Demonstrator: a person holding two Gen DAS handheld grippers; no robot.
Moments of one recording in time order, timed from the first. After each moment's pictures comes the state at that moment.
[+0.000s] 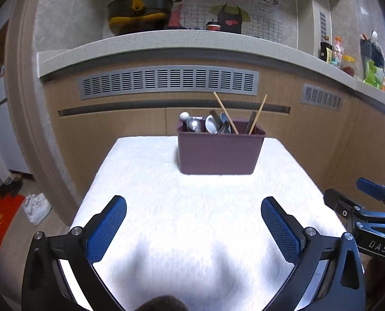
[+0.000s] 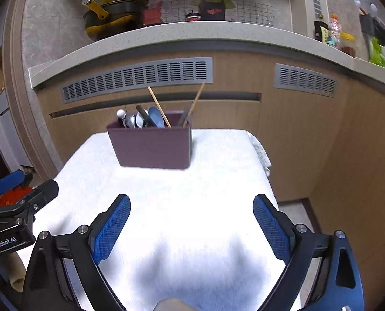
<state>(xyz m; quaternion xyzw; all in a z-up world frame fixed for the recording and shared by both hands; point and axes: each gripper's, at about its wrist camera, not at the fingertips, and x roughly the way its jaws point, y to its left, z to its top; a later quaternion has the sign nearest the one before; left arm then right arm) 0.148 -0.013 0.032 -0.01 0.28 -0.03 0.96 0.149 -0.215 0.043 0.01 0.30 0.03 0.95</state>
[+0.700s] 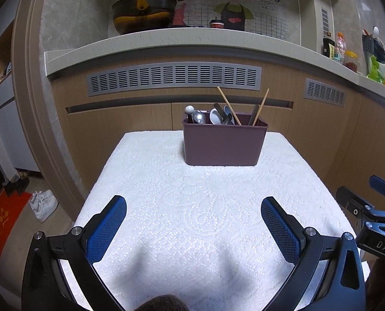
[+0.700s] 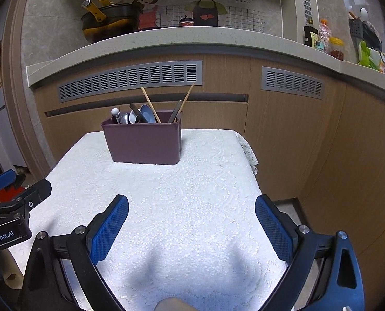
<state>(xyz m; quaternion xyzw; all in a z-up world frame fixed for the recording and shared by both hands) 0.135 -0.015 0.028 0.00 0.28 -0.02 0.96 0.128 -0.220 0.040 0.00 0.29 0.01 0.96</state>
